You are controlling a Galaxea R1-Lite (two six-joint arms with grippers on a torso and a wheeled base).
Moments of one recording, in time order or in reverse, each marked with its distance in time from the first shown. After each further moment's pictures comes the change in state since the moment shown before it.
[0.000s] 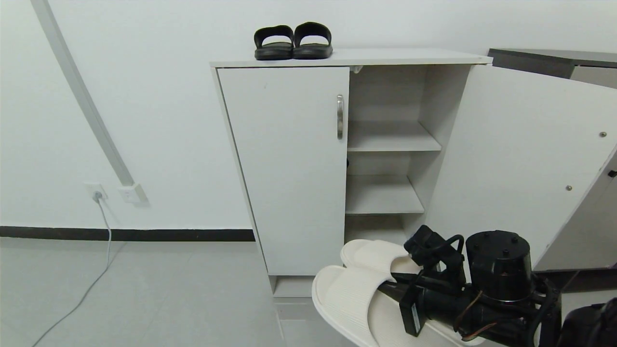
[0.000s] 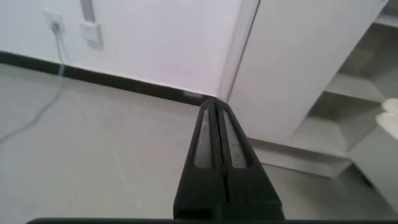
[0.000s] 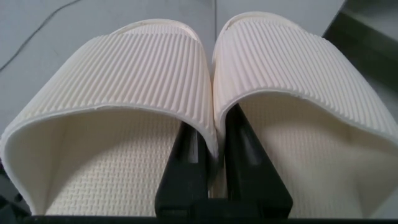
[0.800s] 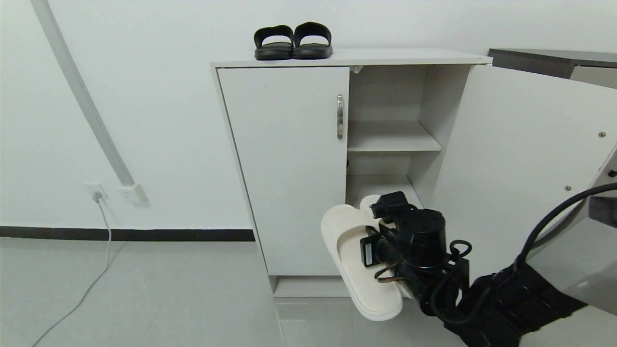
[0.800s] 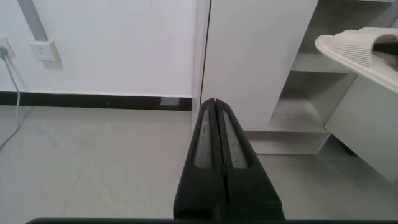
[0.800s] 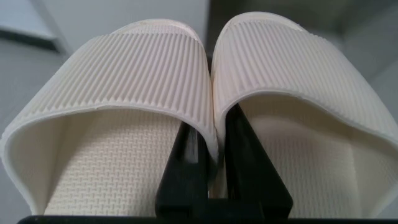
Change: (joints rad) left arm -0.035 -0.134 0.112 -0.075 -0.134 0.044; right arm 0.064 0.254 -0.368 -0.024 -0.655 0.090
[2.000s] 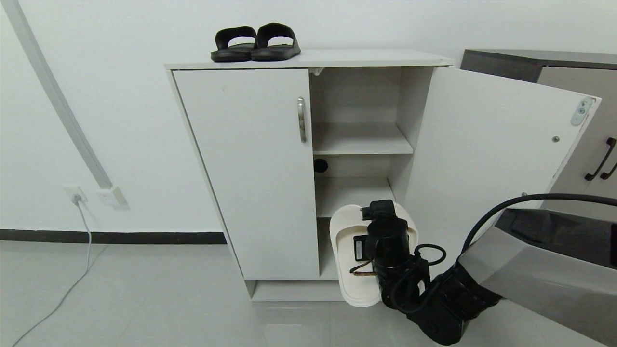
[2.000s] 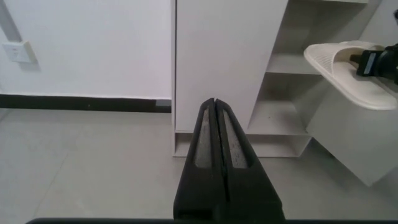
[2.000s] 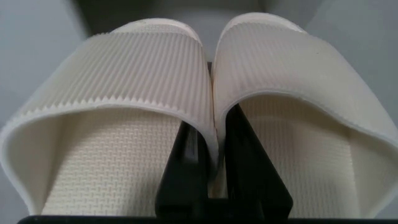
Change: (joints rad) left arm 0.000 0.000 0.000 0.000 0.001 0.000; right arm -0.035 0.188 -0.156 0.001 -0.207 0.058
